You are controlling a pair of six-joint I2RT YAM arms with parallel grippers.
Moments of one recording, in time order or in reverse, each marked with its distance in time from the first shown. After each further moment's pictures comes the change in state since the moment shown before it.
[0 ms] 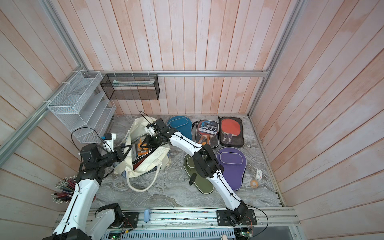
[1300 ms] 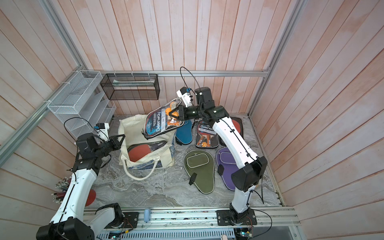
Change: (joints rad) left arm -0.003 0.136 0.200 -0.002 -0.217 -0.027; right arm -0.333 -0.718 -0.217 -0.207 0.005 -0.309
